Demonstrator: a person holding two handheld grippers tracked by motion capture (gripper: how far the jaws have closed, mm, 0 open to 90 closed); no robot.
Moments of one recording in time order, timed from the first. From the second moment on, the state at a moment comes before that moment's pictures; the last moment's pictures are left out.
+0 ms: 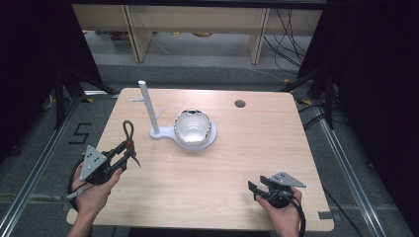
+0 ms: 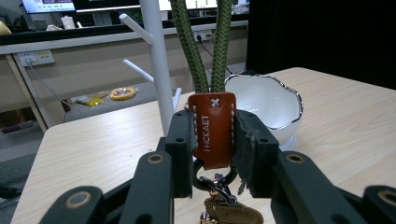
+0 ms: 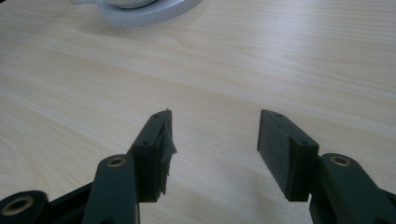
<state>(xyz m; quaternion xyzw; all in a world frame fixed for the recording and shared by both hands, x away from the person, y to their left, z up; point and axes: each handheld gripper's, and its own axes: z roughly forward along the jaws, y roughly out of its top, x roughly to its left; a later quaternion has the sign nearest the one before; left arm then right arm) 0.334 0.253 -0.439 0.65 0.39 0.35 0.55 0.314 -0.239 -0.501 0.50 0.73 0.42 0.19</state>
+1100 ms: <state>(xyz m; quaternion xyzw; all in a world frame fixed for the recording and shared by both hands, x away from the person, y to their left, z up) 0.359 0.256 -0.437 0.65 0.40 0.35 0.54 0.313 -0.238 -0.501 0.50 0.73 0.43 0.18</state>
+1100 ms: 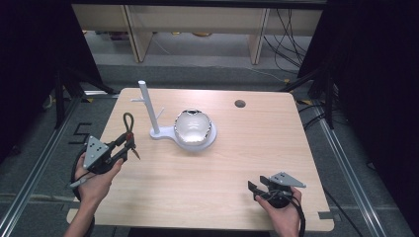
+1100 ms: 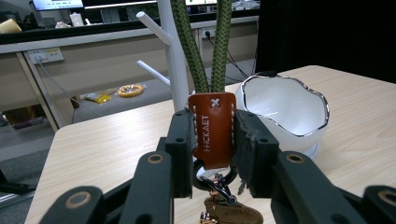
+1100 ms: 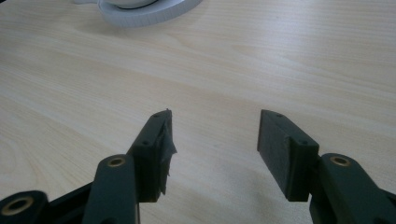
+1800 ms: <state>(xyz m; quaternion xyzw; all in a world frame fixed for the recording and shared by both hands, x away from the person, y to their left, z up) 0.373 0.259 -0.435 0.65 0.41 0.35 0.54 0.312 -0.238 -0.500 0.50 0.73 0.43 0.18</state>
